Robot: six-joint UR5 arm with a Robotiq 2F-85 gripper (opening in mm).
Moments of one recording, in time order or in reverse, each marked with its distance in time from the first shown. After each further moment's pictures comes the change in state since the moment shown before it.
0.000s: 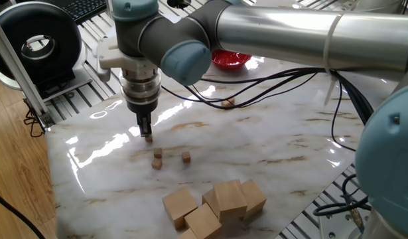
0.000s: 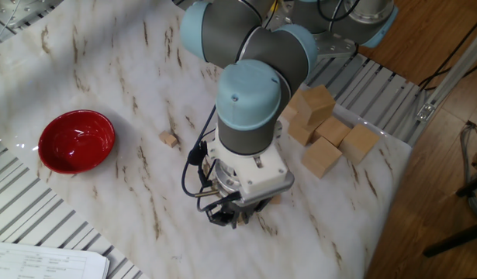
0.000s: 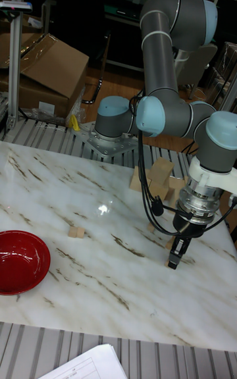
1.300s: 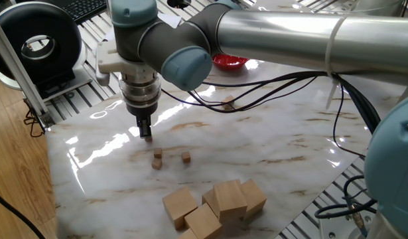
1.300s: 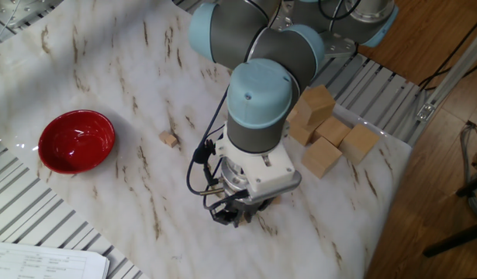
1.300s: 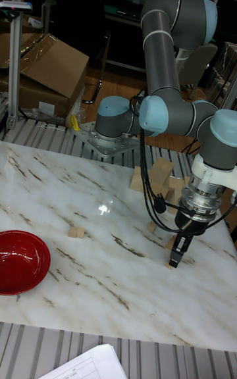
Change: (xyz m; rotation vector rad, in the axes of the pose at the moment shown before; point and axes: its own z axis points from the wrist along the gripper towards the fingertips) arm 0.000 0.004 -0.005 0.022 0.012 0.004
